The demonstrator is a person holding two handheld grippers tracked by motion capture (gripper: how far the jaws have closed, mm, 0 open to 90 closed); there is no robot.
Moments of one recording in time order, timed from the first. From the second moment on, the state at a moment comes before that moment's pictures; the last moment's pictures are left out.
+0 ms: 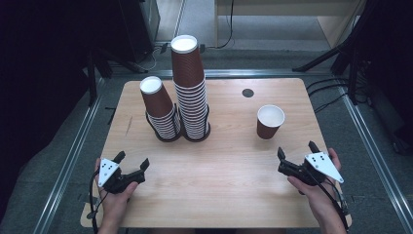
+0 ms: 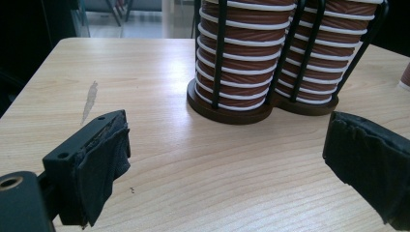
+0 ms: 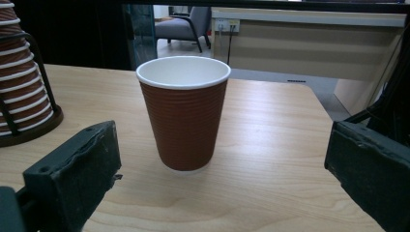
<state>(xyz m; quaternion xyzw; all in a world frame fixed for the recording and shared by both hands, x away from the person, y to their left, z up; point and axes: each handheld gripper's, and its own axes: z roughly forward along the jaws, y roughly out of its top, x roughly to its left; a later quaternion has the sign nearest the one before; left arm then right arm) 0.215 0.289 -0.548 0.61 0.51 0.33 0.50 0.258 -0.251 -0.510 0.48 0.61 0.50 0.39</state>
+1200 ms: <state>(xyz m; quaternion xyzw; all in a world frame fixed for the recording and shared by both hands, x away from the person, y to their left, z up) 0.215 0.288 -0.548 0.61 0.52 0.34 0.50 0.217 -0.325 -0.537 0.50 0.59 0.48 0.41</state>
